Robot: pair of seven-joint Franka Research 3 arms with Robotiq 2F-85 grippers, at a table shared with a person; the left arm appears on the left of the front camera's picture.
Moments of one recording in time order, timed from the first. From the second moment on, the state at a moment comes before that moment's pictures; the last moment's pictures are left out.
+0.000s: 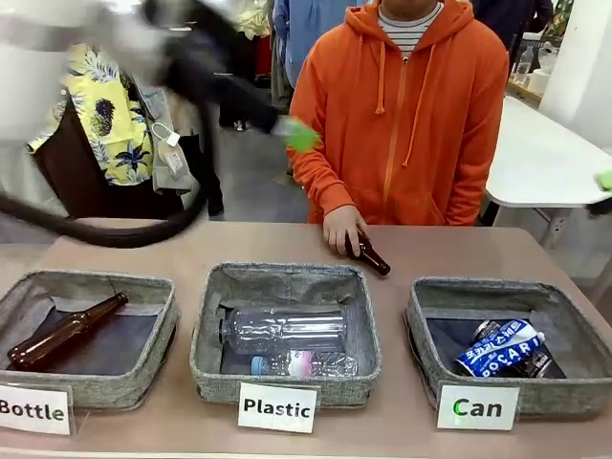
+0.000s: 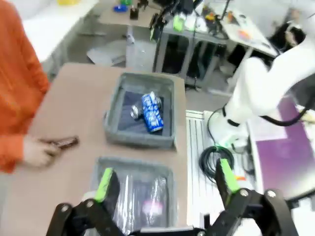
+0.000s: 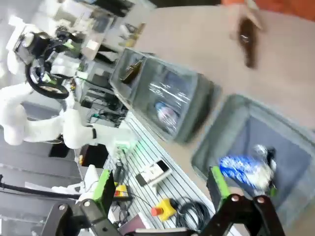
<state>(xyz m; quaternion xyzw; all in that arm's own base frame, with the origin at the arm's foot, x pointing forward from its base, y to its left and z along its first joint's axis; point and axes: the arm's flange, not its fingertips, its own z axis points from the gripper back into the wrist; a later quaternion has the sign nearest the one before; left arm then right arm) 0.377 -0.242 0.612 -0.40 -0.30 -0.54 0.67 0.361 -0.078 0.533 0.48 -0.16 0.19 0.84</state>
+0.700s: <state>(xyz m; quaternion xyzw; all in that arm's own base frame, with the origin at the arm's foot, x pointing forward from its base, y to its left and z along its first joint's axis) 0.349 0.167 0.473 -0.56 -0.31 -0.16 0.76 0.420 -0.020 0.477 0.59 -0.12 0.17 0.78</state>
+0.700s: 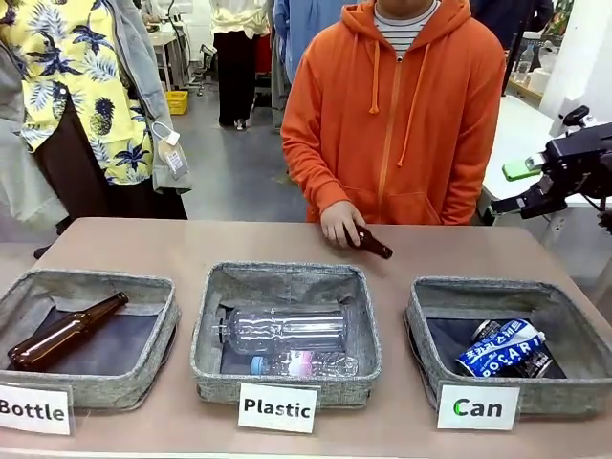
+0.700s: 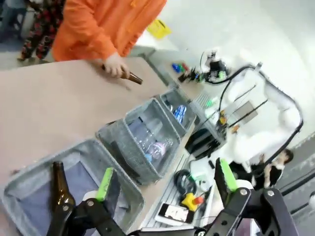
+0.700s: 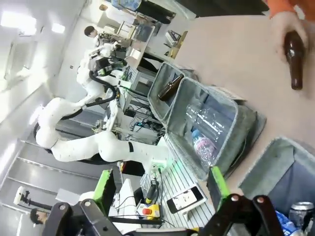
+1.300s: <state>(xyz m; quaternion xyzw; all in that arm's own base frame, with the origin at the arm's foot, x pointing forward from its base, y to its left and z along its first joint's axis) 0.335 0.265 0.461 -0.57 -0.34 -0.08 0.75 0.418 -0.021 0.483 0.58 -0.13 0.17 0.78</state>
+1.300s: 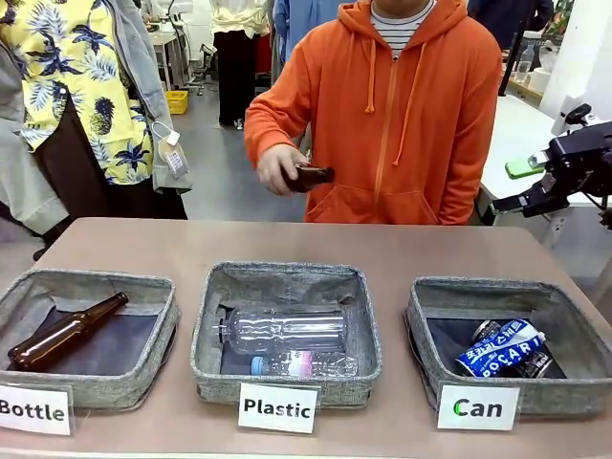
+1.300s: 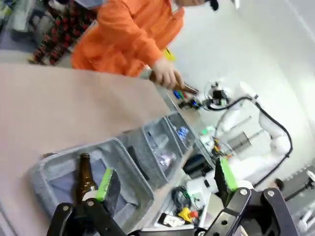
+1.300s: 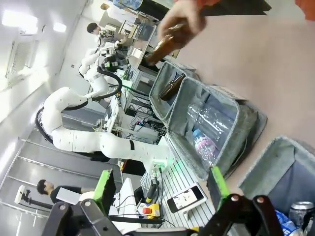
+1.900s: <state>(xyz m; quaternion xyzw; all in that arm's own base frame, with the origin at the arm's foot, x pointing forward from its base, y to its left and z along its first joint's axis) 0.206 0.252 0.478 -0.50 -0.45 0.00 0.74 0.418 -0.021 0.483 0.58 -0.13 0.17 0.78</state>
